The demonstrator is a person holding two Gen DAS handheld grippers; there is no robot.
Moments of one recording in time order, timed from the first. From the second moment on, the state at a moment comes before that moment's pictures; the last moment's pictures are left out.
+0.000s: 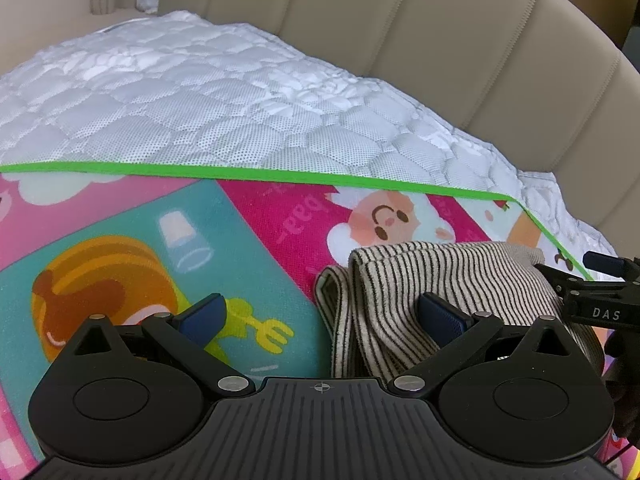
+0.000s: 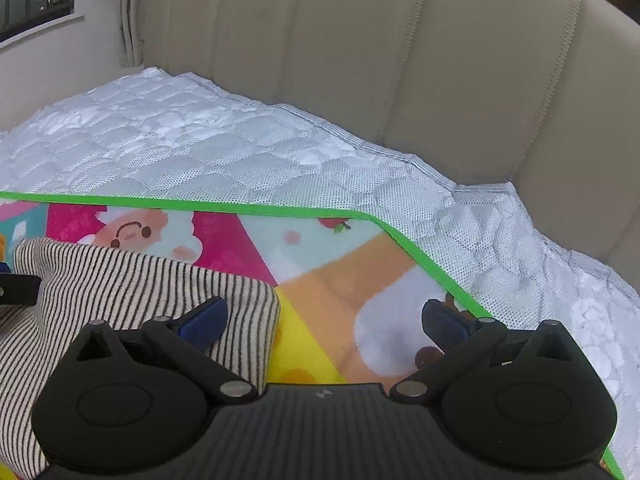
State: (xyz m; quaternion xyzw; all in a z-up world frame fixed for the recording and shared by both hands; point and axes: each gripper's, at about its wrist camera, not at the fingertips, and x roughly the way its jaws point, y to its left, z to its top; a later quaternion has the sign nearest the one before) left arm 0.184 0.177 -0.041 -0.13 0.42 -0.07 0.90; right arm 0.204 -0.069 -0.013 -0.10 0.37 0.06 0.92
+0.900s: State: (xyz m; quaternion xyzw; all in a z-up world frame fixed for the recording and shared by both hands) left arm 0.159 0.175 0.006 -0.06 0.39 -0.18 0.90; right arm 0.118 -0.106 -0.020 0.27 0.47 0.13 0.83
